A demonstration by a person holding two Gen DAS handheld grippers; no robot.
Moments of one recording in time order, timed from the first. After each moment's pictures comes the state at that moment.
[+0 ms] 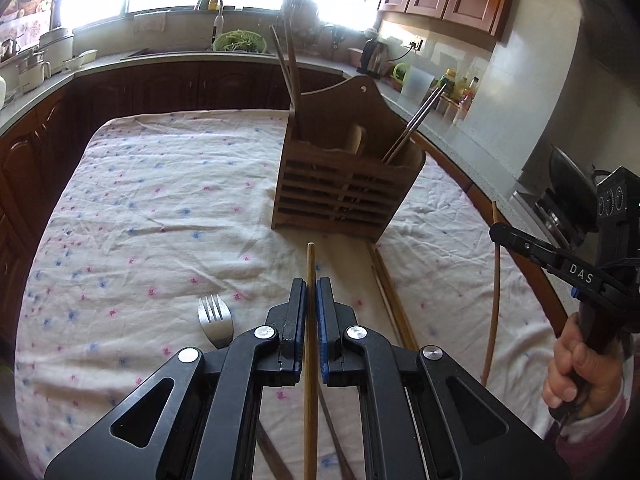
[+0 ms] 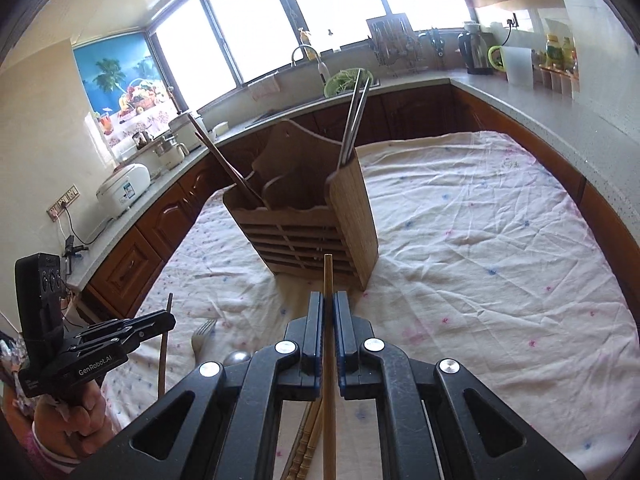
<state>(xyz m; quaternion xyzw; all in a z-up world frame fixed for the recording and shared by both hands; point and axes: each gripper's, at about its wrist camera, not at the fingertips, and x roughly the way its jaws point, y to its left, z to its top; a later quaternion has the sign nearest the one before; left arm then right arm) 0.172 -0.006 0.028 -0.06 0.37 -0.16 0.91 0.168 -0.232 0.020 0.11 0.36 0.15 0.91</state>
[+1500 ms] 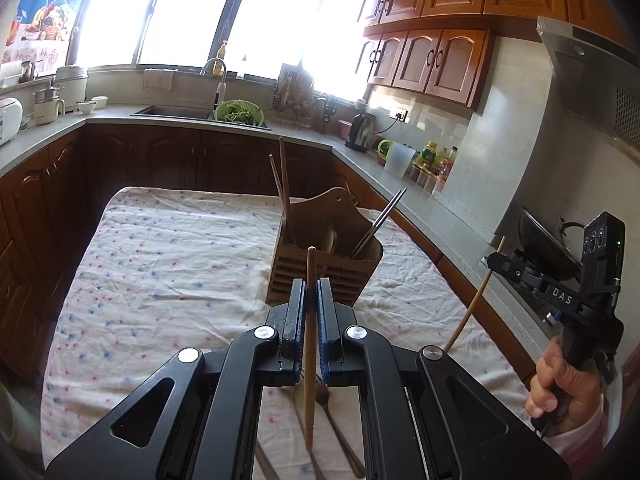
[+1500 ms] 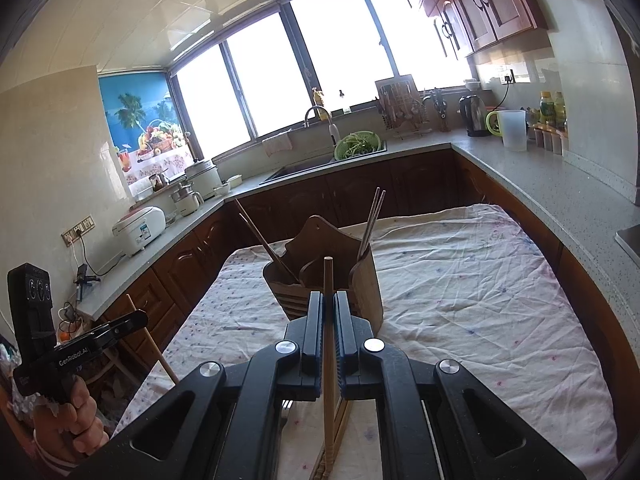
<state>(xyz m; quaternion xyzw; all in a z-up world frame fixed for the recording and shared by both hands) 0.130 0.025 0.105 -0.10 0.26 -0.16 0.95 0.130 -0.241 0.091 0.11 0.26 0.15 0.95</state>
